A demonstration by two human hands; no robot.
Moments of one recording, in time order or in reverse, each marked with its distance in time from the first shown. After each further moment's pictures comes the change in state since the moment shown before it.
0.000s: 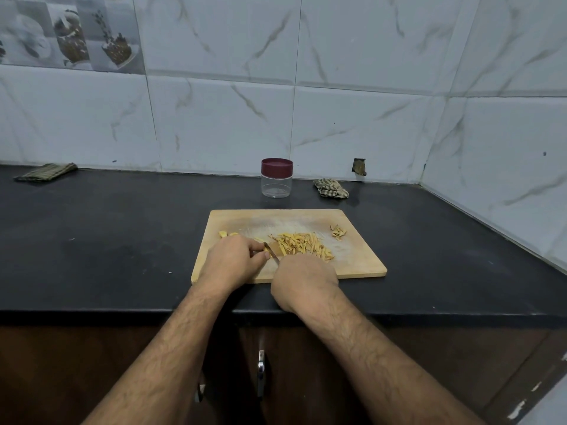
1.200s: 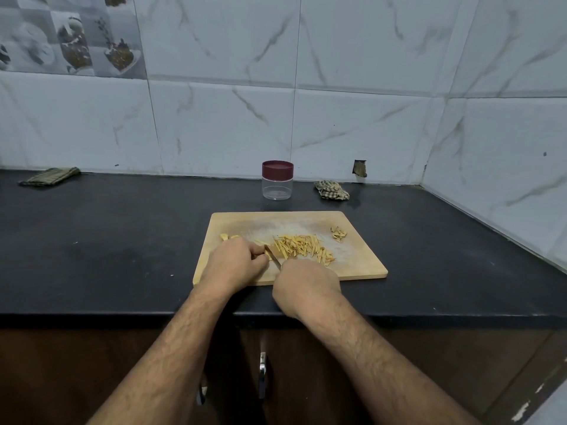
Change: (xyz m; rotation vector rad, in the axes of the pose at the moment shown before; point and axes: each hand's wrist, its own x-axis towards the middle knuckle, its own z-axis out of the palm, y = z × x) left_hand 0.001 0.001 0.001 0.004 0.003 -0.052; right_hand -0.006 0.003 0.001 0.068 0.000 -0.008
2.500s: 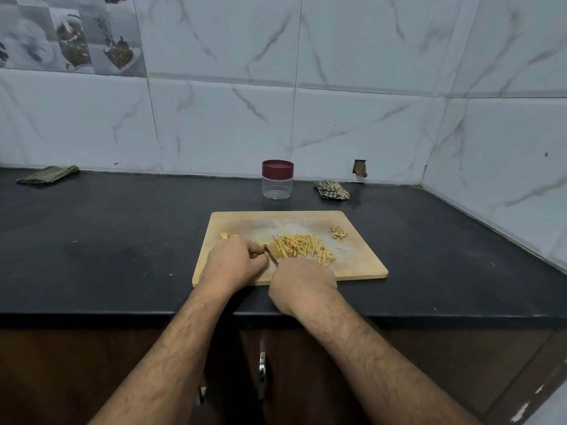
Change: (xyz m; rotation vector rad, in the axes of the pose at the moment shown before) left_hand 0.000 0.001 0.000 -0.052 0.066 -0.019; right_hand 0.003 -0.005 -0.001 -0.034 -0.019 -0.007
